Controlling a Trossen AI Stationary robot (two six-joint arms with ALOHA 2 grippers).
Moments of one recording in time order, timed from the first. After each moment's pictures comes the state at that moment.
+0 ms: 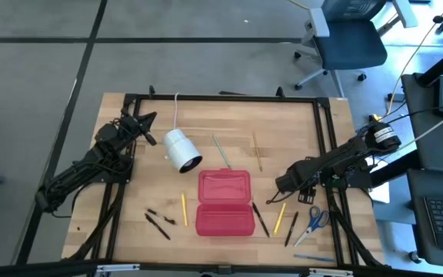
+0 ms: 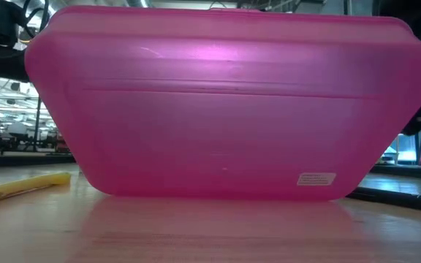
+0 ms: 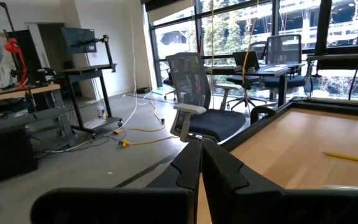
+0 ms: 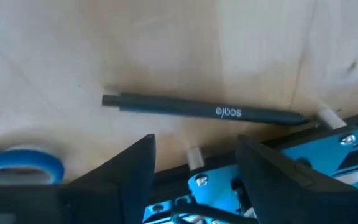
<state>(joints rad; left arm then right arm) 0.72 0.00 0.01 0.06 -0.12 0.09 0.33 1.53 0.71 -1.18 -0.08 0.59</state>
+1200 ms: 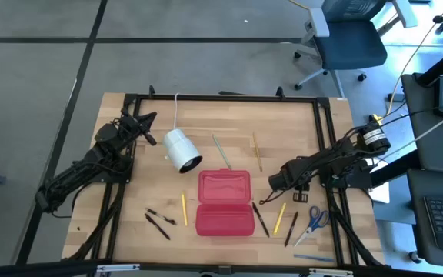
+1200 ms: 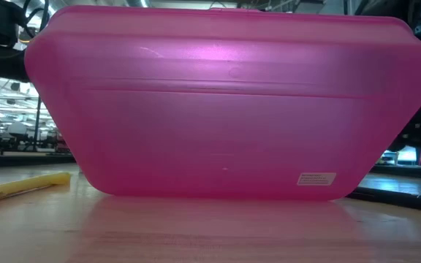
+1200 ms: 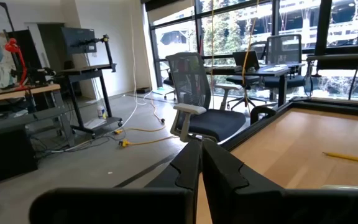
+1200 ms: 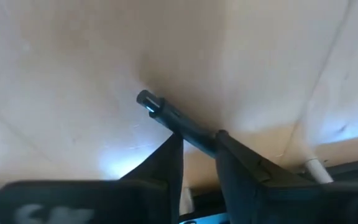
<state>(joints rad) 0.72 0.00 0.01 0.06 -0.12 0.09 0.25 1.66 0.73 -1.05 0.00 0.43</state>
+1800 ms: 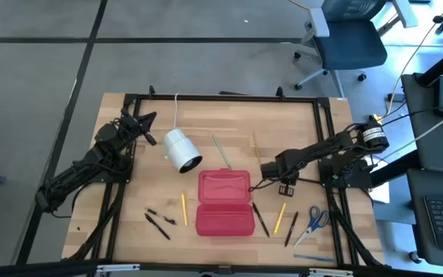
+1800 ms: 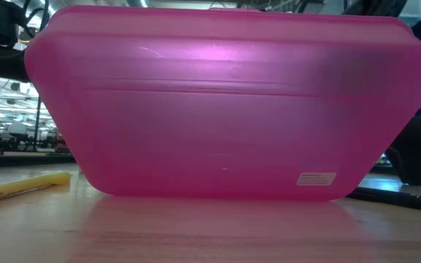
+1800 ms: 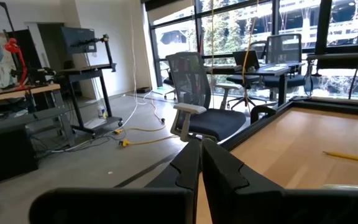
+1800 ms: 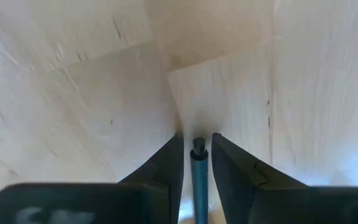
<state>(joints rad) 0.72 0.00 0.01 0.05 -0.12 0.09 0.12 1.66 0.80 -0.94 0.04 0.41</state>
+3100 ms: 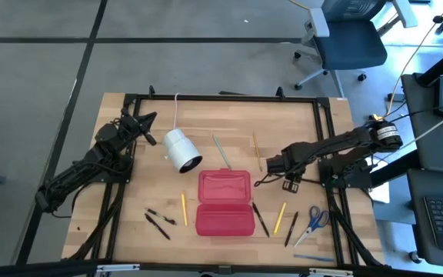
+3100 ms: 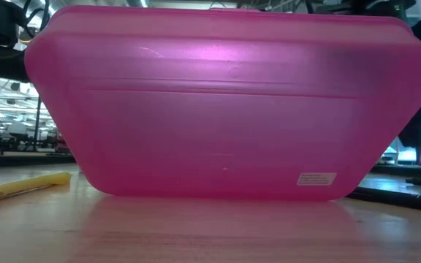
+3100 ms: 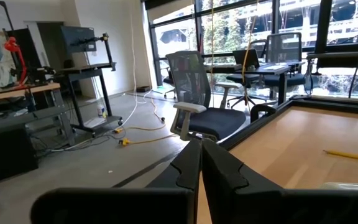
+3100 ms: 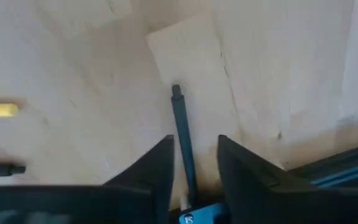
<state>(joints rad) 0.72 0.00 0.01 0.05 -0.12 0.09 0.13 1.49 0.90 -1.19 0.02 0.50</state>
